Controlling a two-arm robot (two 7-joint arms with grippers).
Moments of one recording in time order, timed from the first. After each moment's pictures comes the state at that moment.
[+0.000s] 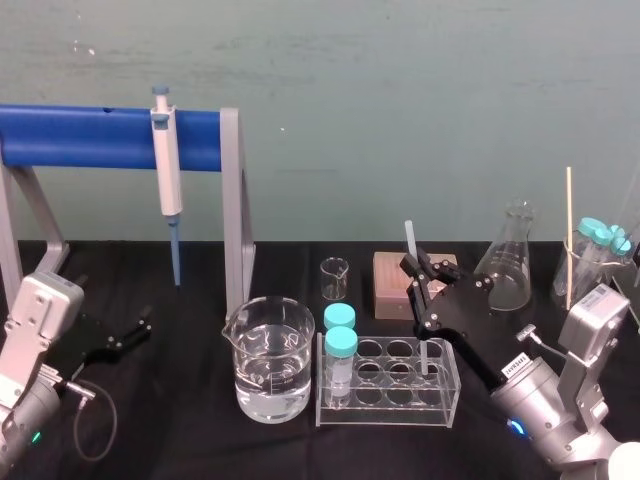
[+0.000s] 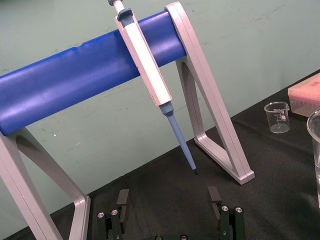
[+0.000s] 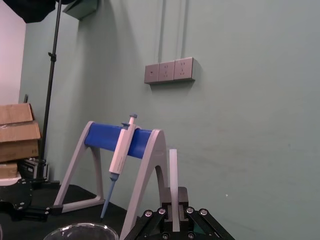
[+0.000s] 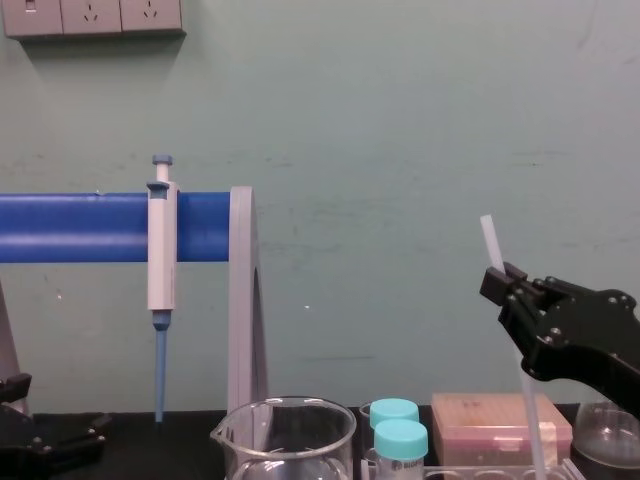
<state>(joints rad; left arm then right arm) -0.20 0.60 0.45 -1.41 -0.25 -0.12 0.03 0.17 0.24 -0.23 -1.33 0.32 -0.53 0.51</state>
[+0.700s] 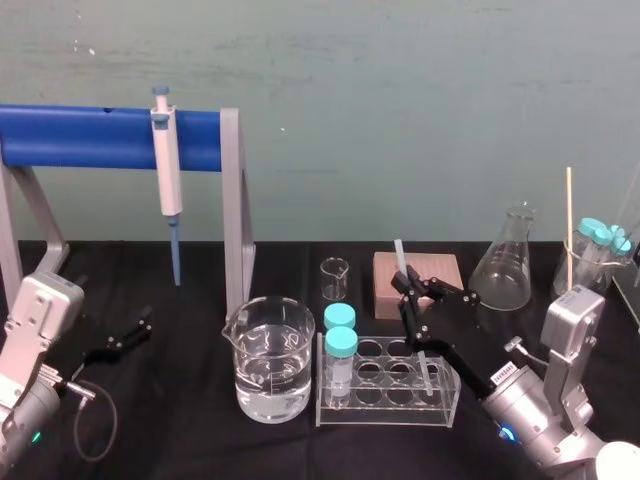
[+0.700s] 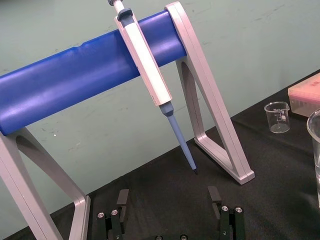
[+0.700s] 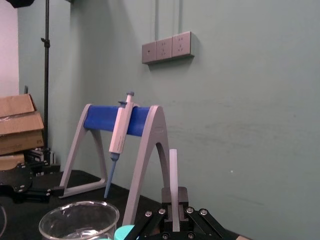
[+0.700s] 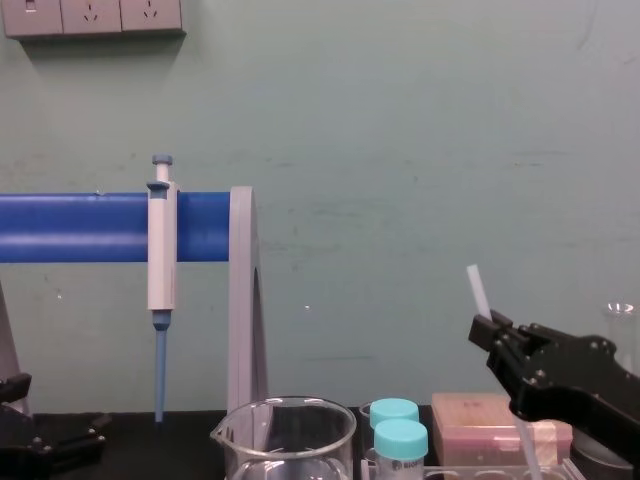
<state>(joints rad) -0.20 0.60 0.45 -1.41 -0.25 -0.12 0.03 0.21 0.23 -0.25 -1.24 0.34 -0.48 0.53</state>
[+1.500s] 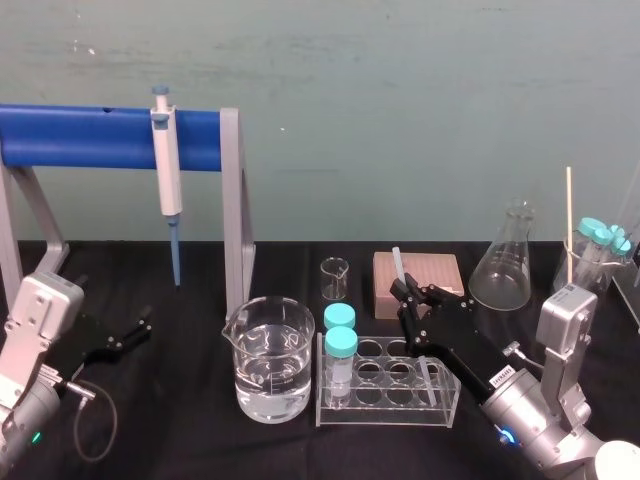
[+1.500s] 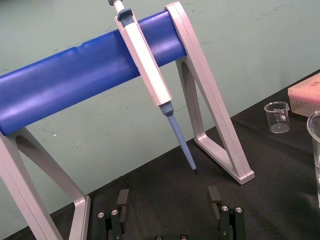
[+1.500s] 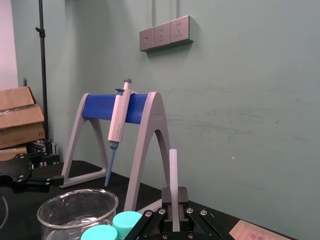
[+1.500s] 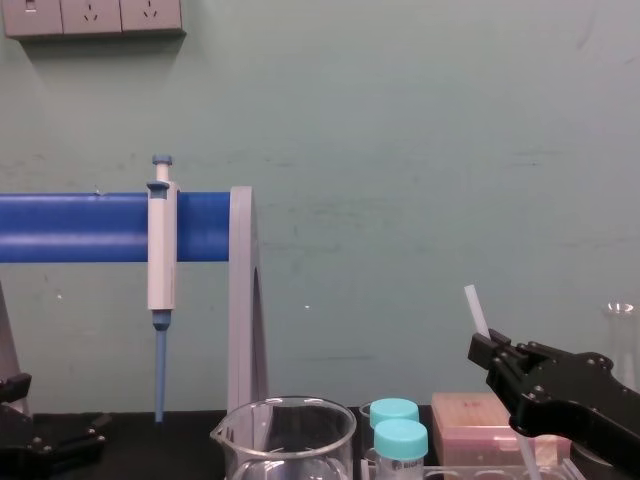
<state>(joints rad) -0.20 0.60 0.45 -1.41 -0.25 -0.12 0.03 0.22 0.24 -0.26 -1.22 0.35 -0.44 0.52</state>
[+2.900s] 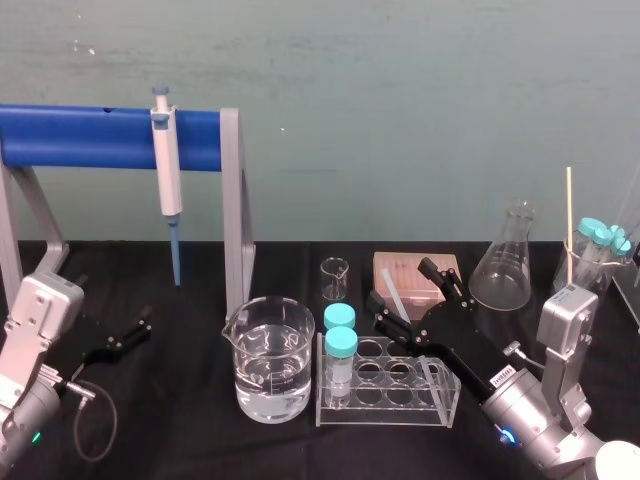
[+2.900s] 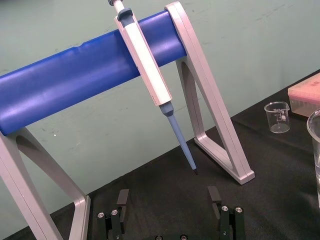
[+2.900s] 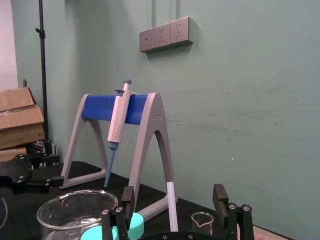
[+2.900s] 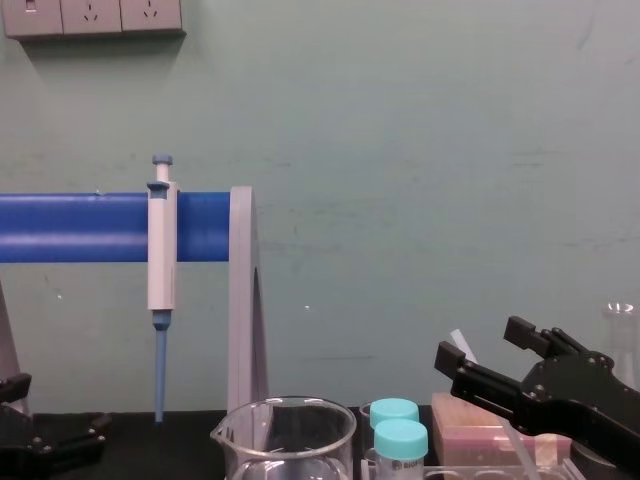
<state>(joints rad) -0.20 0.60 0.45 -1.41 -0.25 -0.12 0.03 0.22 0.23 -0.26 -1.22 0.35 -0.44 0.52</state>
